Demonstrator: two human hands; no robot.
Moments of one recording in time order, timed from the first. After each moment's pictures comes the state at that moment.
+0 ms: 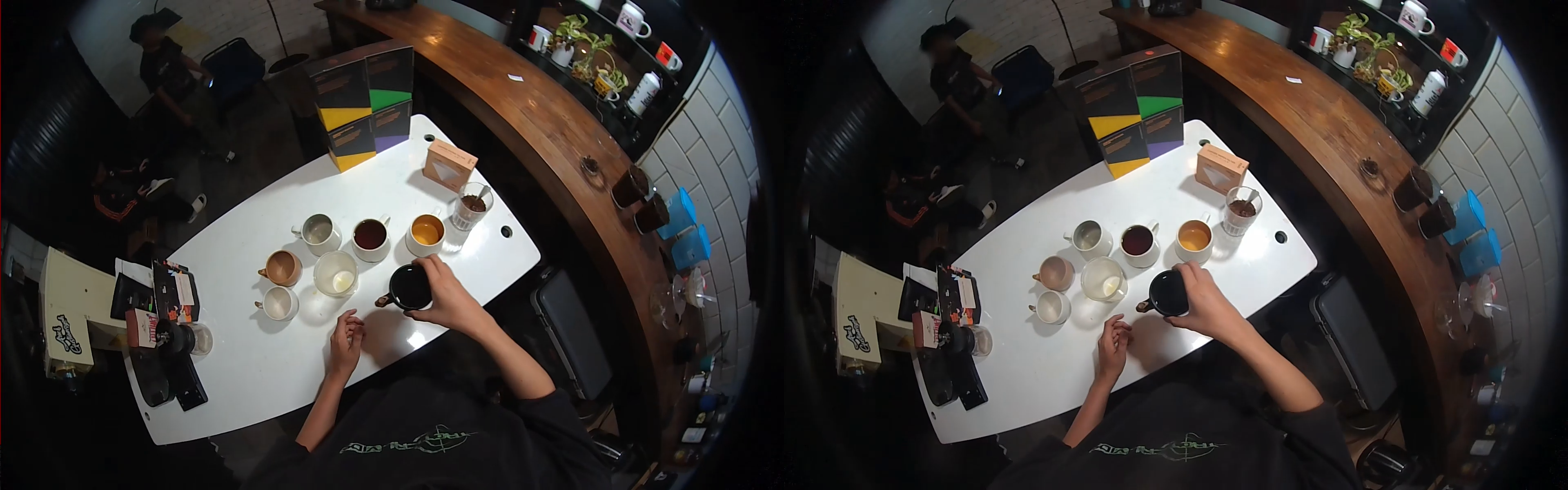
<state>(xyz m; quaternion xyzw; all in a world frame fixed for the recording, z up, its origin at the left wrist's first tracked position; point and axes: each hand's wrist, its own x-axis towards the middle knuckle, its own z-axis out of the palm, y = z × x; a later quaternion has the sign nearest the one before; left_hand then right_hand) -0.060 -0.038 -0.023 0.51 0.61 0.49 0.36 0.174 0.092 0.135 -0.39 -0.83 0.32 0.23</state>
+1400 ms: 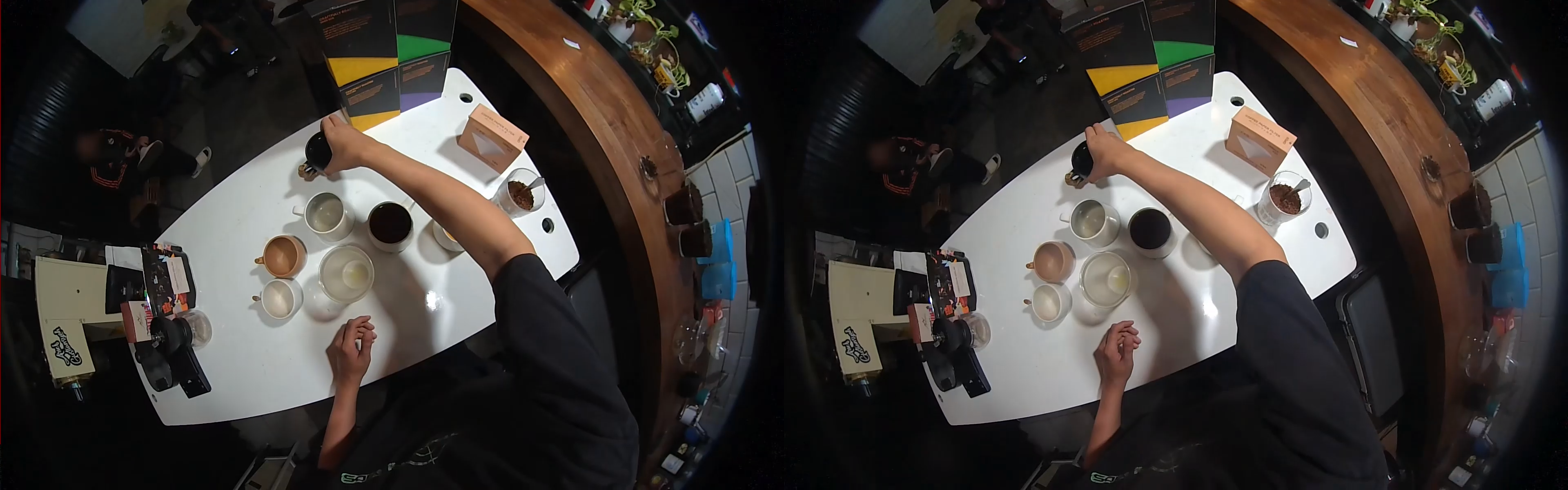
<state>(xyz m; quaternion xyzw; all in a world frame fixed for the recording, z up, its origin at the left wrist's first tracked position) -0.053 -0.036 -0.004 0.49 0.72 0.42 0.26 -0.075 0.371 0.056 -0.29 -0.91 0.25 0.15</state>
